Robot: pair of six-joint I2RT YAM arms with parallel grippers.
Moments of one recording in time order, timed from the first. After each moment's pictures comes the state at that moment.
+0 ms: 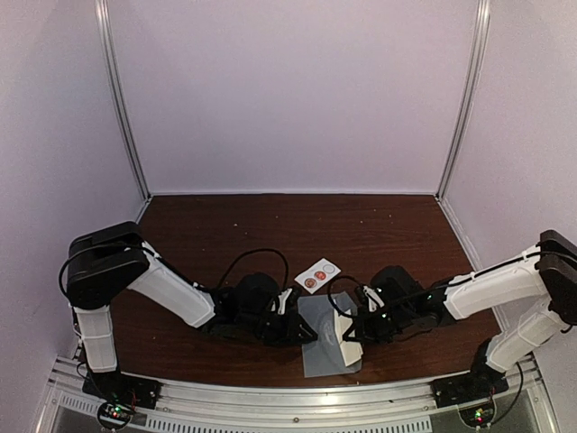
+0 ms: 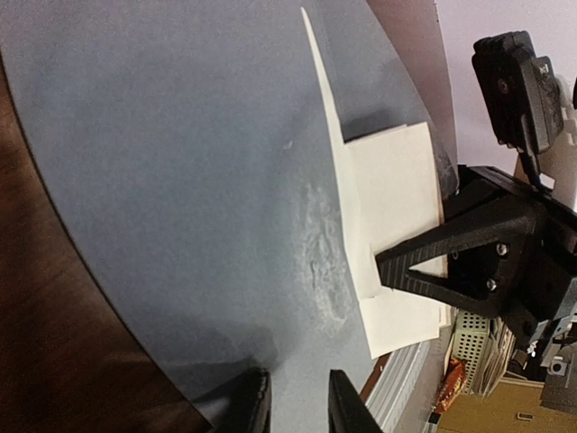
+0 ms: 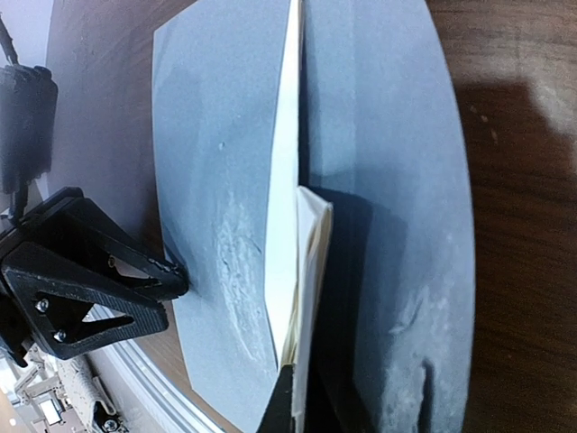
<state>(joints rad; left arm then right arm) -1.09 1.95 0.81 0.52 0.40 -1.07 0.90 1.43 0.50 0.03 -0.30 1.00</state>
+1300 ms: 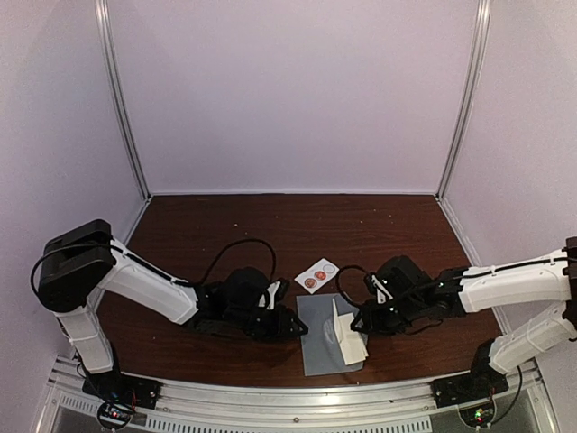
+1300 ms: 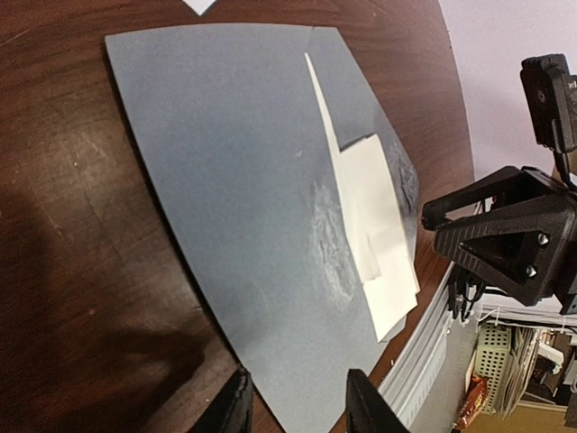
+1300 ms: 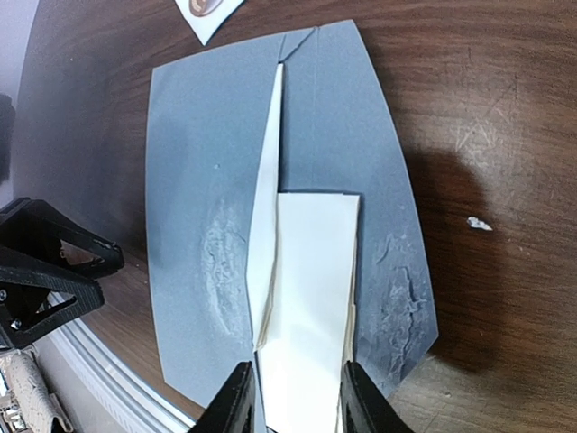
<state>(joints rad) -1.09 1.79 0.76 0.37 0.28 -1.02 0.91 1.30 0.59 -0.25 -0.14 0.90</state>
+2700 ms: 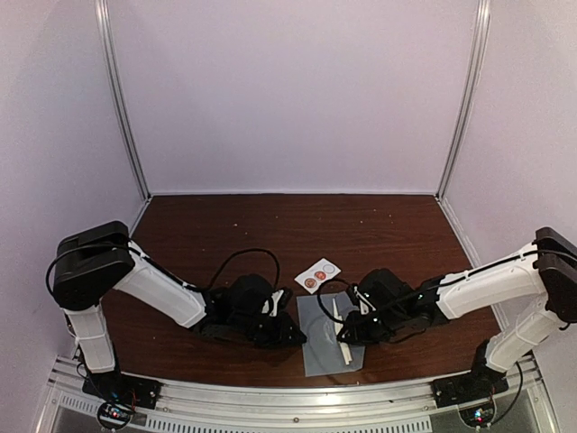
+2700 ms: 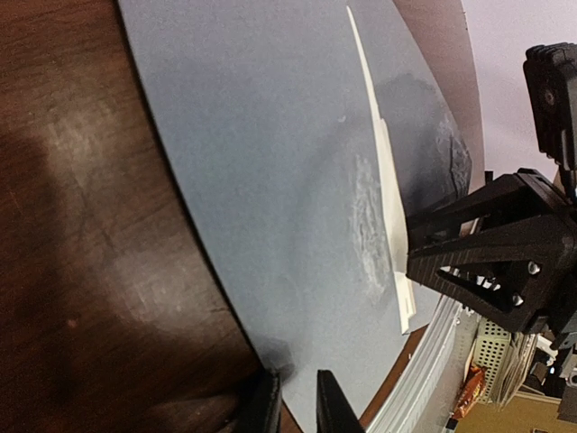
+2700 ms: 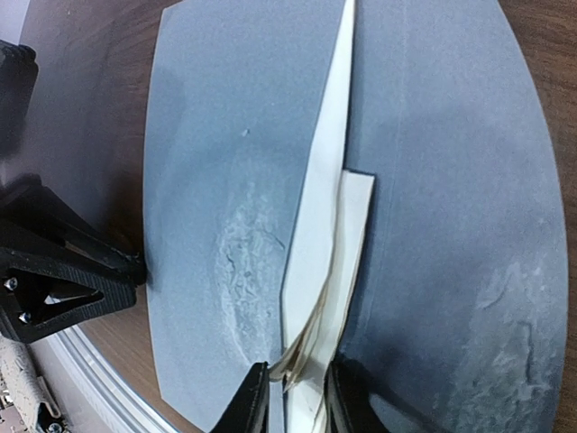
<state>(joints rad) -1.09 1.88 0.76 0.43 0.34 -1.05 0.99 1.47 0.59 -0.09 -0.16 0.91</state>
